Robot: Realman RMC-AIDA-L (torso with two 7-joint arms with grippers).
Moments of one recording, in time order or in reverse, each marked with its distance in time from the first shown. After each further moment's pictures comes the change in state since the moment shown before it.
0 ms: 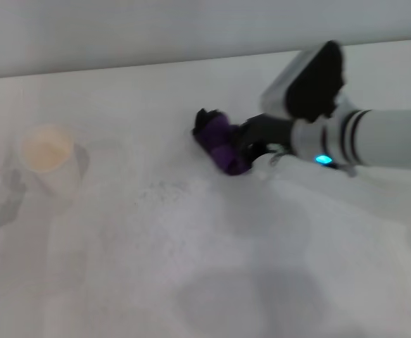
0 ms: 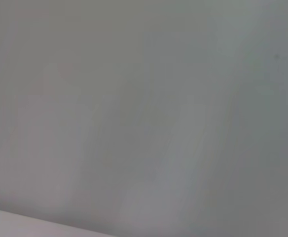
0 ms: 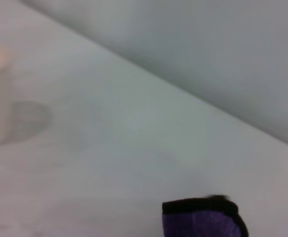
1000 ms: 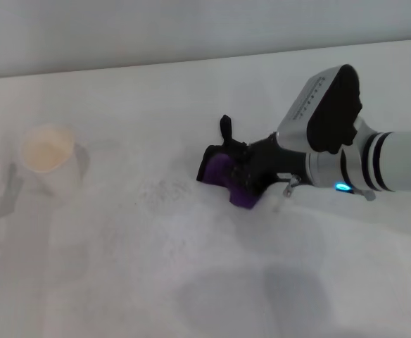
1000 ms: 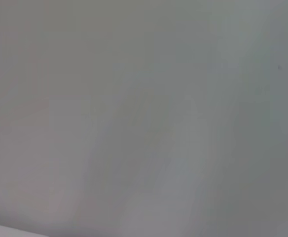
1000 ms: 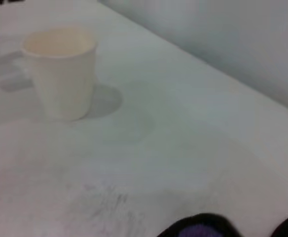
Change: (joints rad) left arm -0.023 0.000 0.000 -0.019 -0.025 0.008 -0.001; right arm -0.138 -0.002 0.019 -0.169 -0.009 0.166 -0.115
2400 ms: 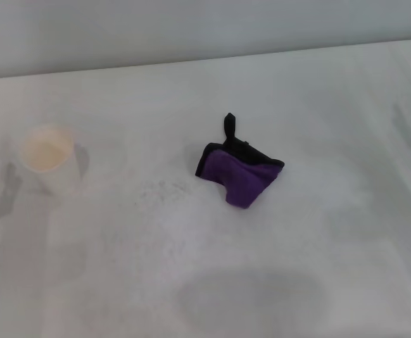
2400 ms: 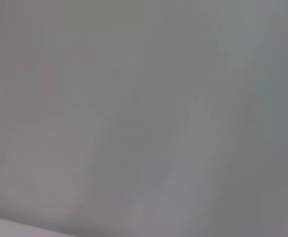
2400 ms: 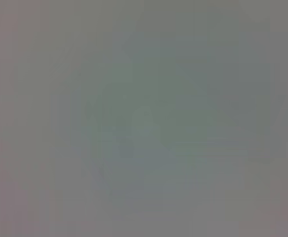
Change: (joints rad) left arm -0.004 -0.001 0.000 0.002 -0.011 -0.022 -0.002; right arm 0.026 0.003 1.196 1.096 1.140 0.745 -1.640
